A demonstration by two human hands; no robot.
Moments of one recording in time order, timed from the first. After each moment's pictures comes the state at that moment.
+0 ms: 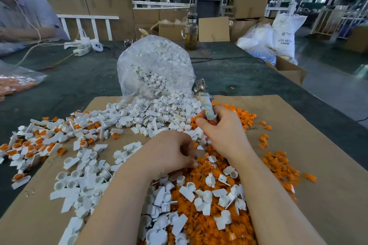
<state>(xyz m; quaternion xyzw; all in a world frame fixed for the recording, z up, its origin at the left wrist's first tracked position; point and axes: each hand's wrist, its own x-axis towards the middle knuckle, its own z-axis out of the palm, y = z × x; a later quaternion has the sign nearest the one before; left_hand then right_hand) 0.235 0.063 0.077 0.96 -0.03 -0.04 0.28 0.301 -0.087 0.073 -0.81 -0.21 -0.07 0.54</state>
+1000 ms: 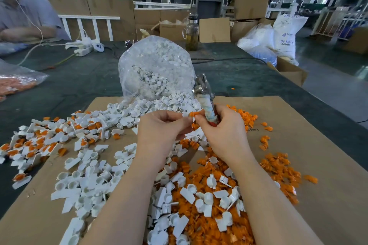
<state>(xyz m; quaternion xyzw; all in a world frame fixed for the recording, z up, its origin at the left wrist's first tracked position) 0.233 0.047 0.093 0.66 0.16 0.20 0.70 0.294 -0.083 0.075 -0.84 -0.20 -0.15 0.47</state>
